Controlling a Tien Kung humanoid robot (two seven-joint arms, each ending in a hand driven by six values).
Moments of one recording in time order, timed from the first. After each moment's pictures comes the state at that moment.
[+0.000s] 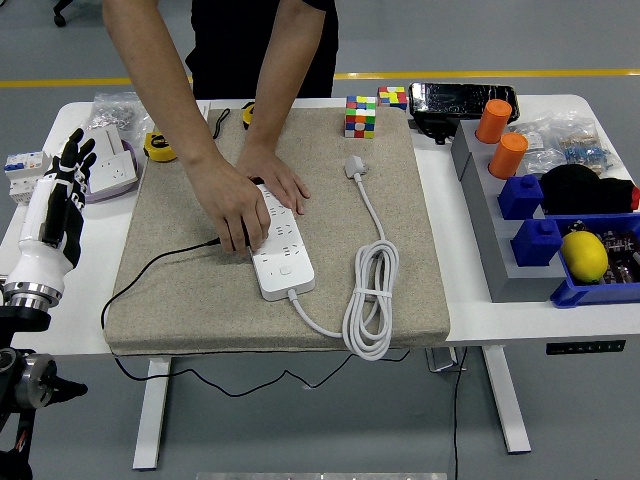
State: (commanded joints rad) left arm 0.03 0.04 -1.61 -1.56 1.31 0.01 -0.08; right arm 0.07 -0.14 1.43 0.18 -1.39 0.02 -0.08
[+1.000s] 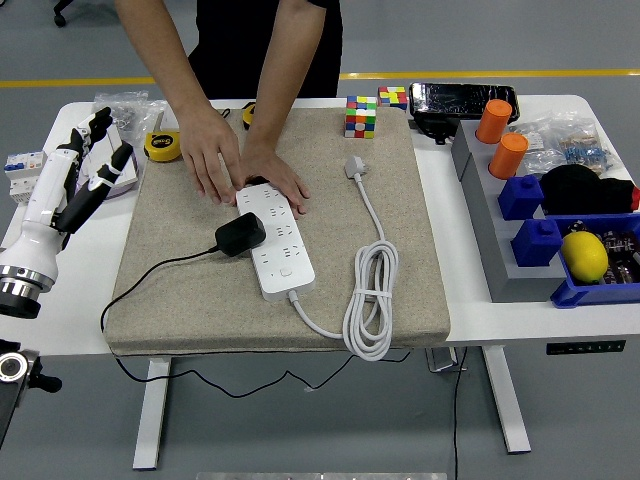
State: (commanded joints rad) left arm 0.03 0.13 -1.53 -1.78 1.82 -0.02 0.02; right arm 0.07 -0.15 1.43 0.18 -1.39 0.02 -0.08
